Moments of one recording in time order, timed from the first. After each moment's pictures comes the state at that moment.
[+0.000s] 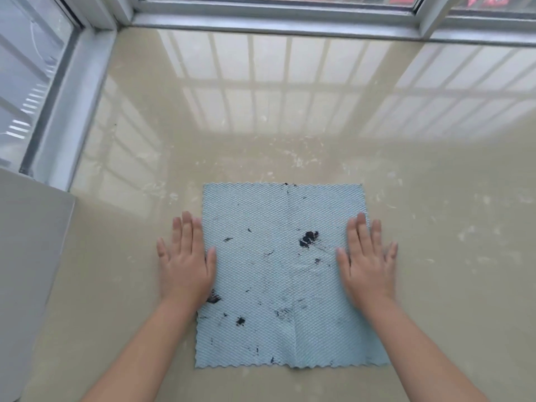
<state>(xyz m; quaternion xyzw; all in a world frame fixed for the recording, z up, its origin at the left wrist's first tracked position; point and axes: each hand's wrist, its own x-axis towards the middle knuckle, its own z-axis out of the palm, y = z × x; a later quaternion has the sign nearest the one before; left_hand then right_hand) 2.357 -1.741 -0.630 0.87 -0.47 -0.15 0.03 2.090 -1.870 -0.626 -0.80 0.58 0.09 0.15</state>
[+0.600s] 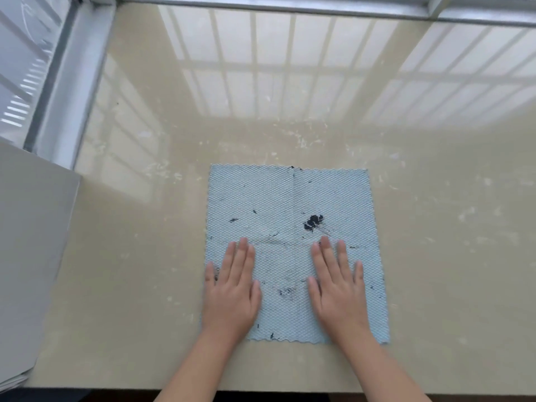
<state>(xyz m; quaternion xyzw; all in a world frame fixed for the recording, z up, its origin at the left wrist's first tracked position) 2.278 -1.691 -0.647 0.80 -0.59 -0.11 0.09 2.096 -1.782 -0.643 -0.86 0.49 0.00 0.12</state>
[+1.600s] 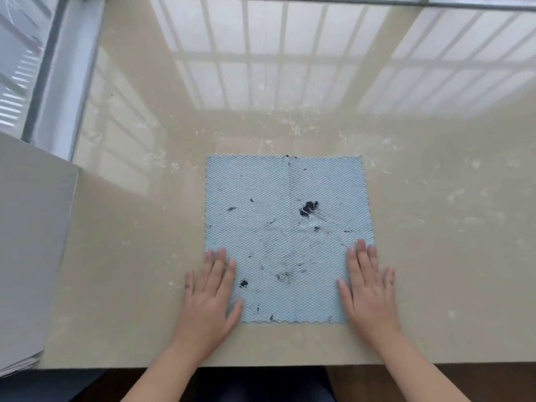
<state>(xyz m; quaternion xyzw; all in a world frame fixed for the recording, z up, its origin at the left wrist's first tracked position) 2.298 -1.641 -0.627 0.75 -0.64 -0.13 0.06 2.033 -1.771 -0.633 -0.84 0.52 0.02 0.13</state>
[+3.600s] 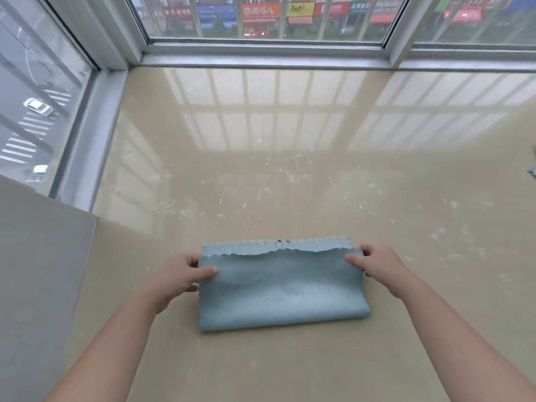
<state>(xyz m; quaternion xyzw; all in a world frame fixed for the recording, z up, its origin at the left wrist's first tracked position) 2.395 -1.751 -0.547 0.74 -0.22 -0.60 0.22 2.074 -1.905 -0.557 -0.57 0.65 0.03 0.51</state>
